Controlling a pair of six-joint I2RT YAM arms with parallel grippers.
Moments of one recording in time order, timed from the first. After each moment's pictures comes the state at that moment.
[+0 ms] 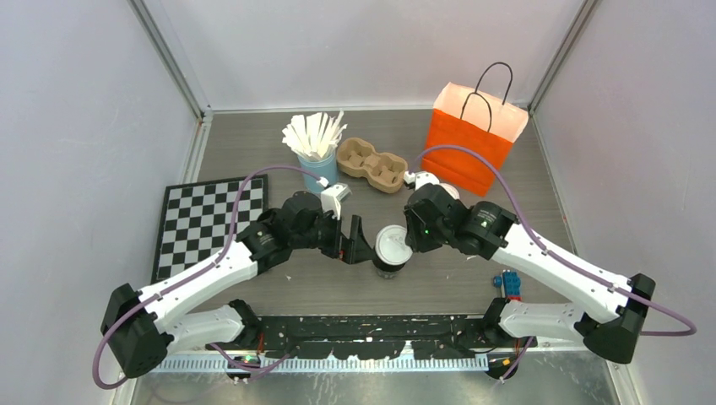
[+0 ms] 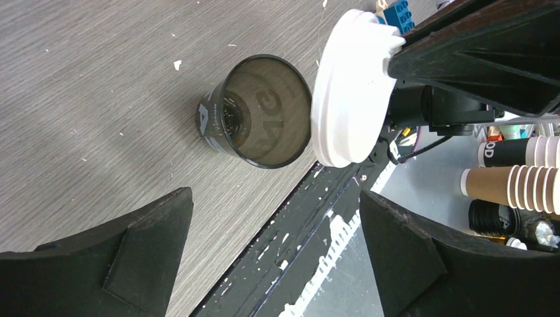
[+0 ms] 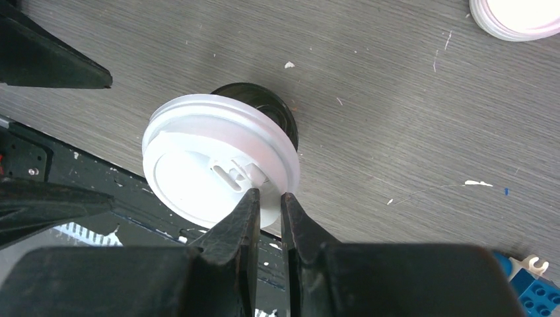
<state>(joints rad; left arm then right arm) -0.82 1.08 0.78 -0.28 0.33 -0.56 0.93 1.10 1.11 -0.92 0.21 0.55</state>
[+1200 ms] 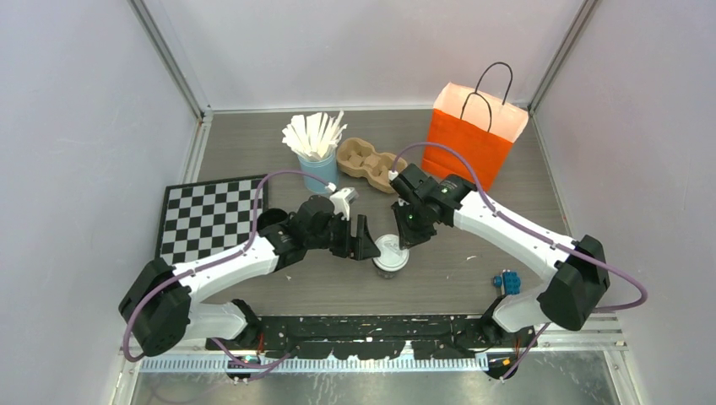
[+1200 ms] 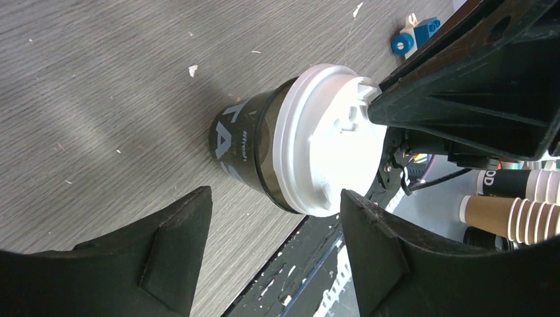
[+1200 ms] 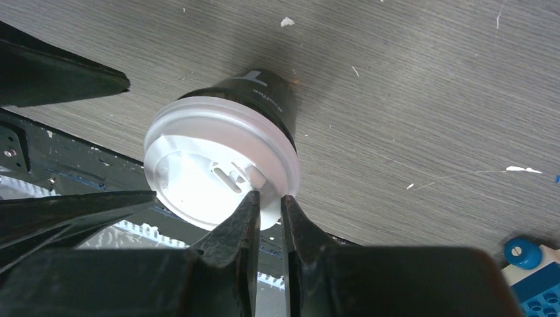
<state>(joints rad) -0.82 1.23 0.69 -0.06 0.31 -0.65 0.77 1.40 1.21 -1.00 -0.03 0.49</state>
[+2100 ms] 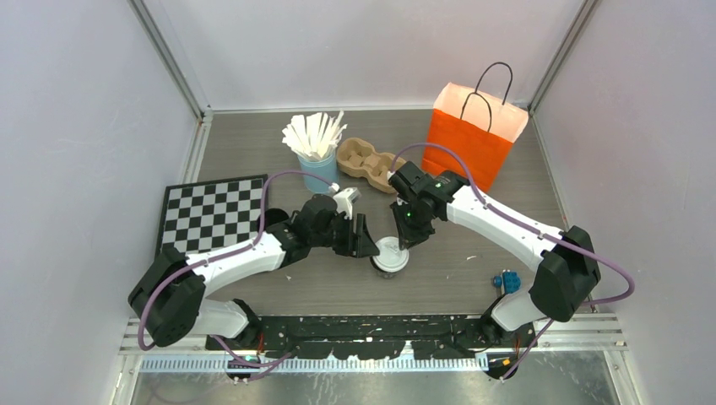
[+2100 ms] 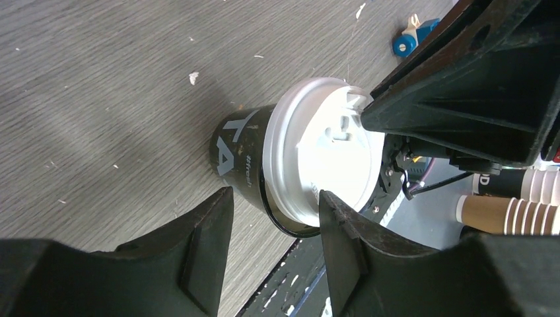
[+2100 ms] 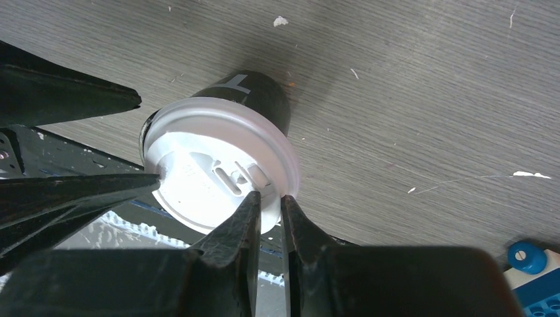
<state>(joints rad) -0.79 1.31 0.68 0.03 0.34 -0.66 0.74 1.48 1.22 -1.00 -0.08 0.47</state>
